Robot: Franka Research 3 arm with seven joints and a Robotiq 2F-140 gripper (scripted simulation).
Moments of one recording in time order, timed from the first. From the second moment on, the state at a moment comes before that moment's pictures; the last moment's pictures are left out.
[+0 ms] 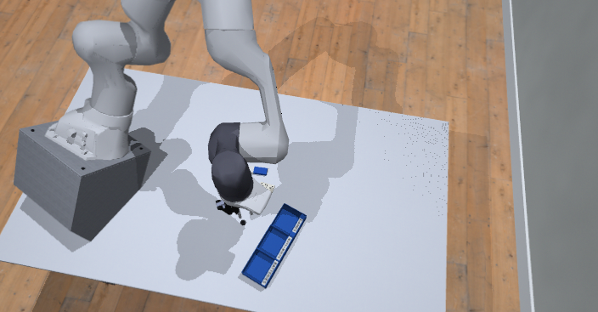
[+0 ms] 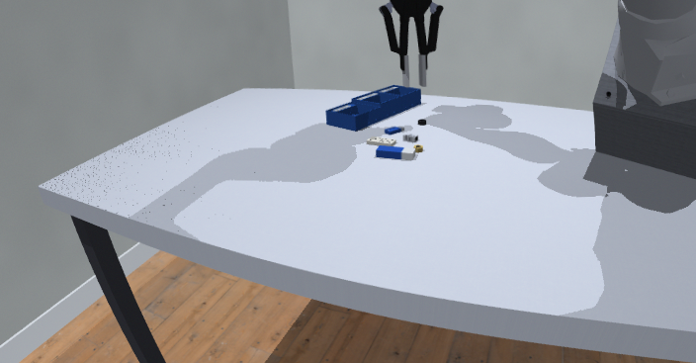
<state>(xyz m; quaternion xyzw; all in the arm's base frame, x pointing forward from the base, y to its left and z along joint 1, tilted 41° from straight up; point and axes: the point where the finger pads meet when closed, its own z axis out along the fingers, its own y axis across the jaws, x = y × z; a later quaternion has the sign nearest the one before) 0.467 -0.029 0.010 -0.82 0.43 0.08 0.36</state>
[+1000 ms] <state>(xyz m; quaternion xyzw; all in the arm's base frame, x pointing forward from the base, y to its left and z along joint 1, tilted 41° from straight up) 0.459 -0.027 -0.011 -0.69 0.63 0.14 0.33</state>
